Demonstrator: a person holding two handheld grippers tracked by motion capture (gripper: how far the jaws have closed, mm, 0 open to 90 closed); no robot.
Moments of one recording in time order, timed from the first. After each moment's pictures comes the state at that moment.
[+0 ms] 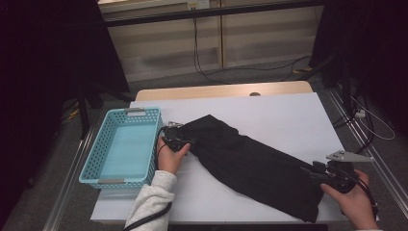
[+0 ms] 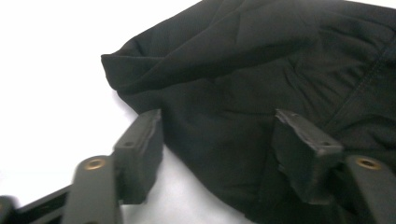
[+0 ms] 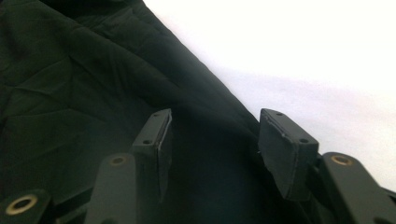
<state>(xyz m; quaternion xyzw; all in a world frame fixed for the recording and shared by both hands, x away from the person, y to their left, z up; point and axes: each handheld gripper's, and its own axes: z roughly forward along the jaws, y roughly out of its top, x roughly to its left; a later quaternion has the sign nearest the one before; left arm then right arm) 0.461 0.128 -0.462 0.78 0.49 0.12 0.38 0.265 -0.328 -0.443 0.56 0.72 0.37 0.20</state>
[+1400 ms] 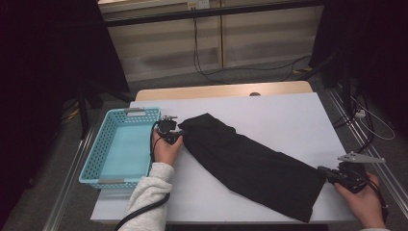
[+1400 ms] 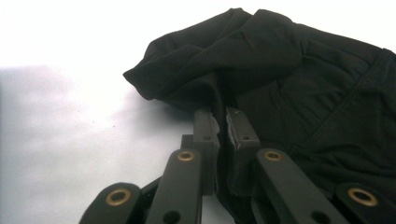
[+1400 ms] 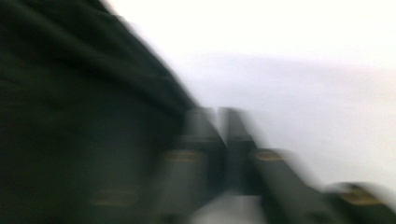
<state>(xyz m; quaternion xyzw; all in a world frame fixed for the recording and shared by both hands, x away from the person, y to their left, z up) 0.476 0.141 -0.447 0.76 0.51 0.11 0.38 0.264 -0.363 -0.459 0.58 0.71 0.35 0.19</state>
